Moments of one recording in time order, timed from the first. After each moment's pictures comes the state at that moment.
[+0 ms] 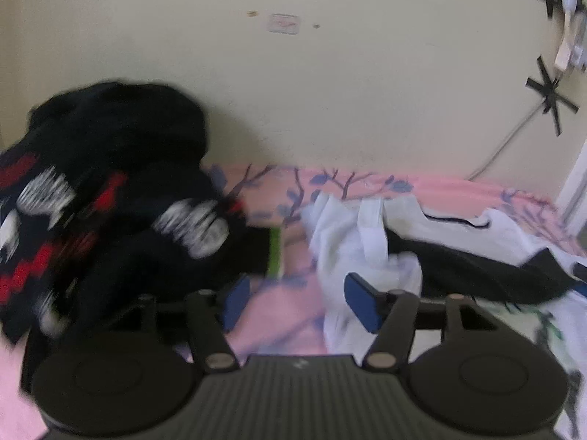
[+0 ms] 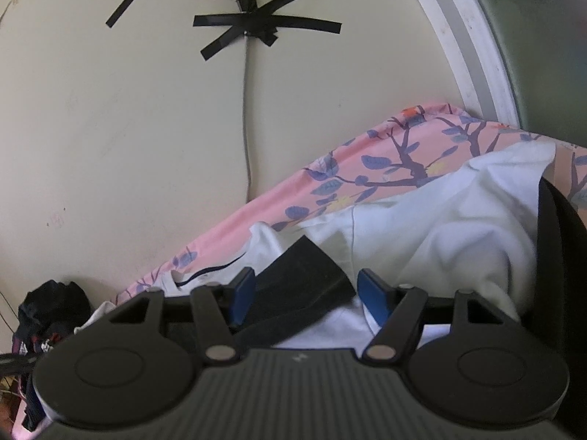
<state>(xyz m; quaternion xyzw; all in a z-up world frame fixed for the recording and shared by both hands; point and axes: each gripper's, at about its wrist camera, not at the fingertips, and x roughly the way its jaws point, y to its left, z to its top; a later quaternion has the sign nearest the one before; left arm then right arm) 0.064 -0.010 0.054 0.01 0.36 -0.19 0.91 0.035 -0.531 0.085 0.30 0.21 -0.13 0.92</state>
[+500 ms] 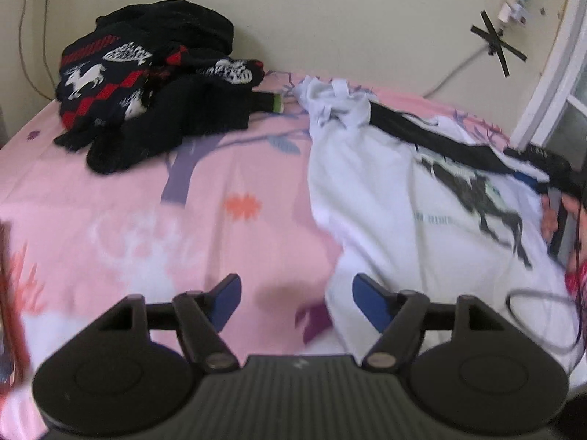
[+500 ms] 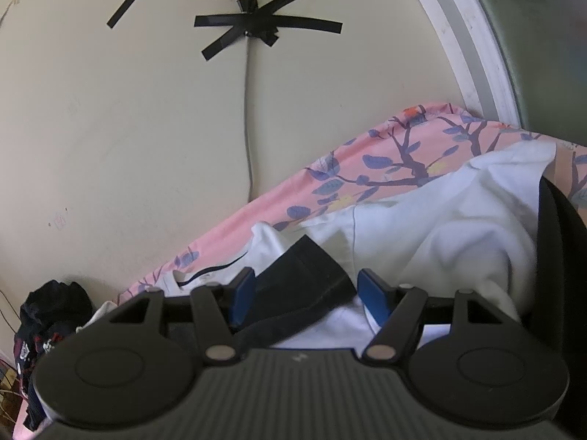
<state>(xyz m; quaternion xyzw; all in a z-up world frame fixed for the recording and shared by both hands) -0.106 0.062 0.030 0.00 0.41 -0.21 0.89 0.034 -0.532 0.086 0.29 0.22 -0.13 0.92</state>
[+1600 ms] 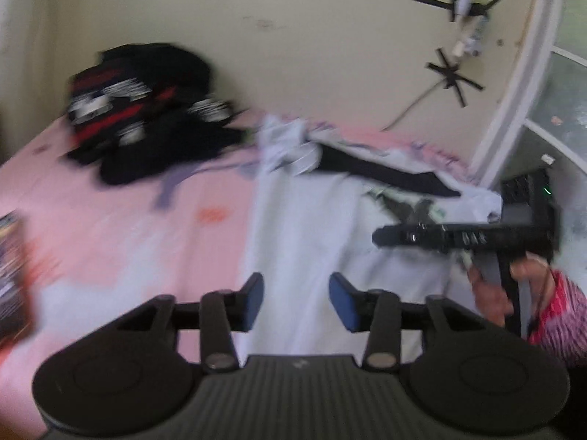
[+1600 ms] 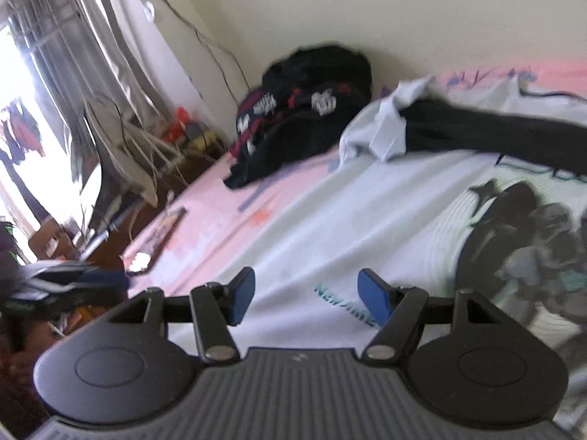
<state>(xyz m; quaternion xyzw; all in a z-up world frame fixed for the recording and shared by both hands) -0.157 0.066 0.068 -0.03 0.35 -0.25 0.90 -0.006 -0.350 0.106 0.17 0.34 0.31 0.87</state>
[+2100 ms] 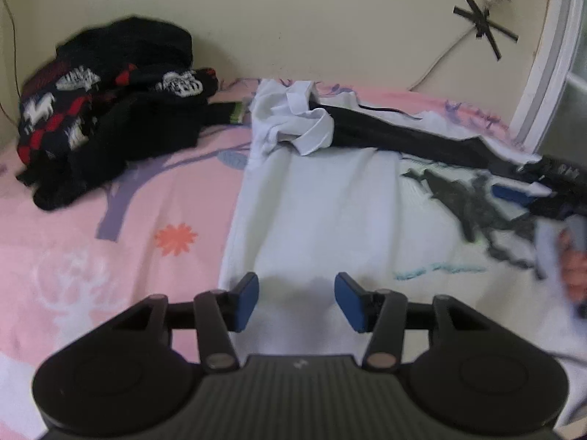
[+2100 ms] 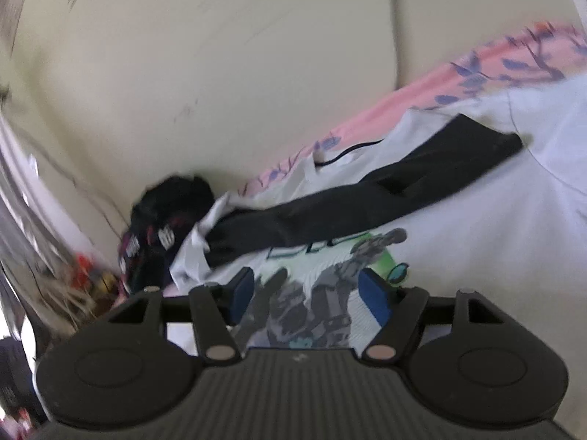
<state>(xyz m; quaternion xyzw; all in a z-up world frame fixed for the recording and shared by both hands) -0.088 0.017 0.029 0.02 0.40 -0.22 0.89 -0.008 -0.483 0.074 0.34 0.28 0.10 0.89</state>
